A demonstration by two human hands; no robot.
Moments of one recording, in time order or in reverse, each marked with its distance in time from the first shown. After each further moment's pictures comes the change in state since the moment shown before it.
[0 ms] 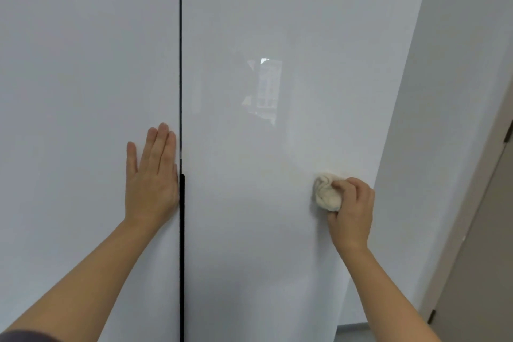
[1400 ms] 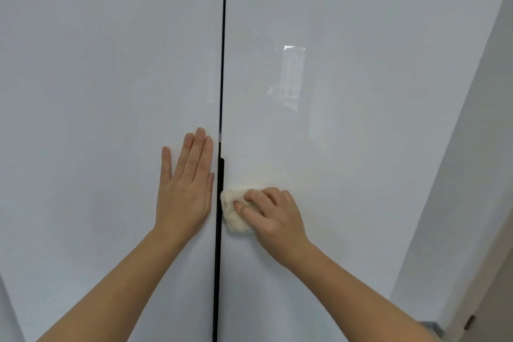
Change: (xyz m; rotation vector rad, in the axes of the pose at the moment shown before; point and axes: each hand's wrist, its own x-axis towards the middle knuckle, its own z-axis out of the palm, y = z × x) left_hand -0.039 -0.012 0.002 0.067 -0.052 0.087; right_hand -0.057 -0.142 0.097 0.146 -0.002 -0.772
